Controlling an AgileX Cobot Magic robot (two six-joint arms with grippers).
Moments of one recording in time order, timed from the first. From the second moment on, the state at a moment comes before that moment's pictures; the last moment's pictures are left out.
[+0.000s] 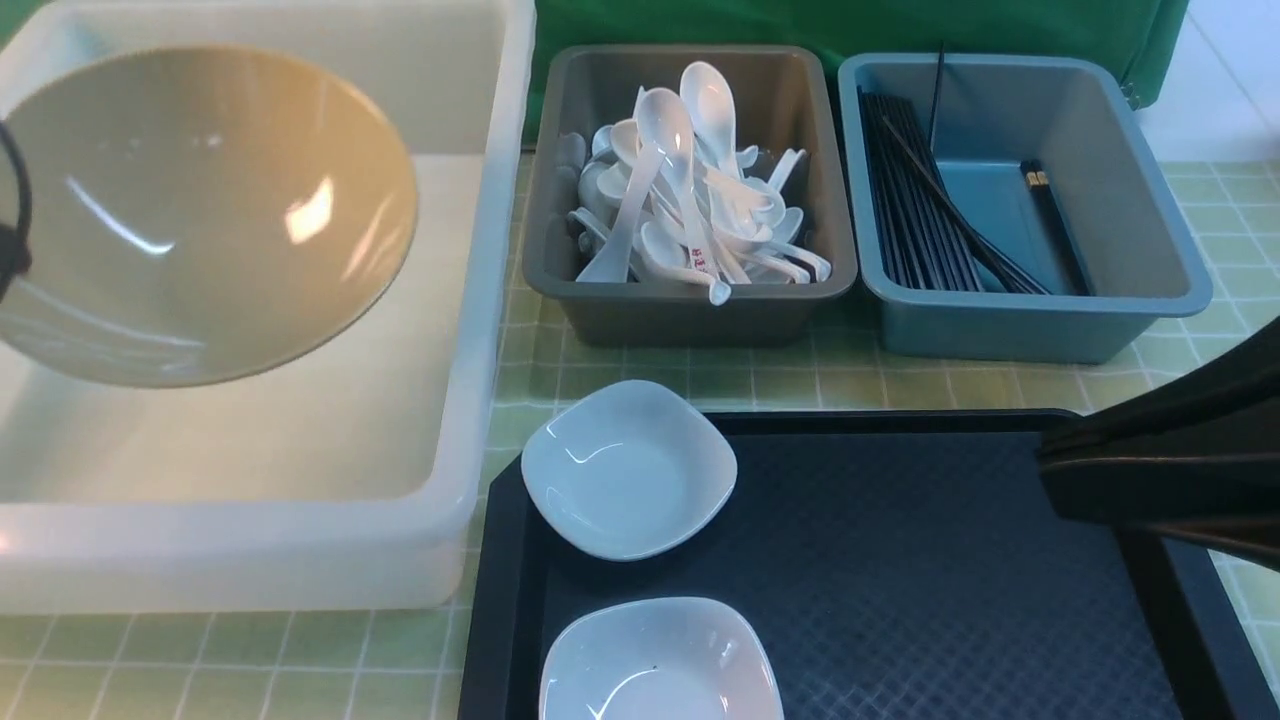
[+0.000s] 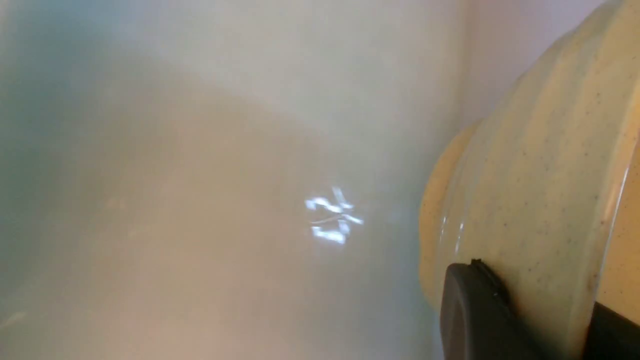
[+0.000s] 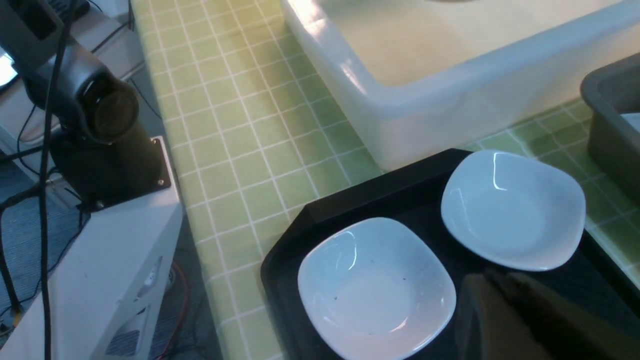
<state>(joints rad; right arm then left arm) 0.32 0.89 -0.99 0.77 0.93 -0.87 0.58 1.52 -1.24 -0.72 1.13 0.46</state>
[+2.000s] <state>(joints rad) 0.32 0.89 -0.99 0.77 0.99 -0.87 -0.46 1.55 -1.37 -0.41 1.06 0.30</state>
